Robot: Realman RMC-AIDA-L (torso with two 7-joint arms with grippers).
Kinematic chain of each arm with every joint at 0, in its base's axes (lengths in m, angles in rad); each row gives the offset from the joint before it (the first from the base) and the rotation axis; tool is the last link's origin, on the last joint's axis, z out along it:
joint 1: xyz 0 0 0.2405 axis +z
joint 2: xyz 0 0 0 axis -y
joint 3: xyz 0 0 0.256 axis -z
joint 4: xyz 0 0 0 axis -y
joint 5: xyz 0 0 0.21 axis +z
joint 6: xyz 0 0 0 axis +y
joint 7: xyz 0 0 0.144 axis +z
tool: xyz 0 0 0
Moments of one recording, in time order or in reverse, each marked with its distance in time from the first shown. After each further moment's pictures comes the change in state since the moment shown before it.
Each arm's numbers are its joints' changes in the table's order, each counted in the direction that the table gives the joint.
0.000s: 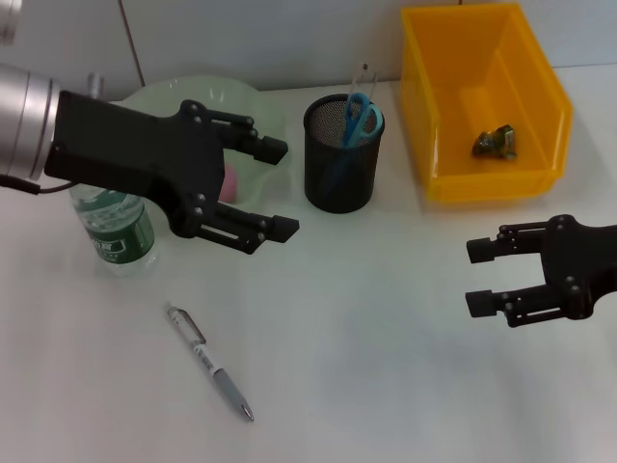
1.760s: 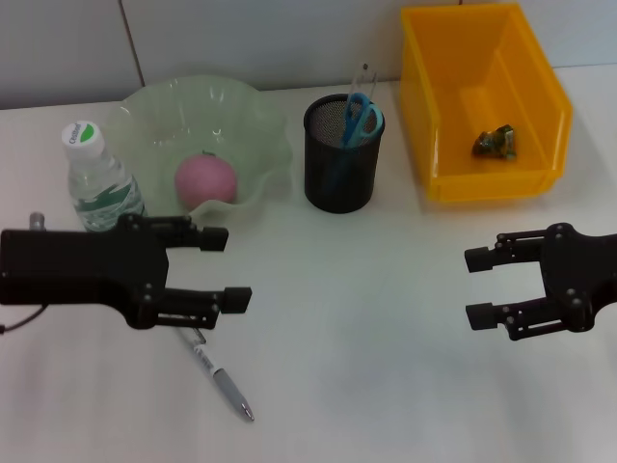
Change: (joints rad) left arm 0.278 0.022 -0.011 0.107 -0.131 -0.059 -0.006; right arm -0.009 -0.003 0.008 -0.007 0.002 -0.013 -0.046
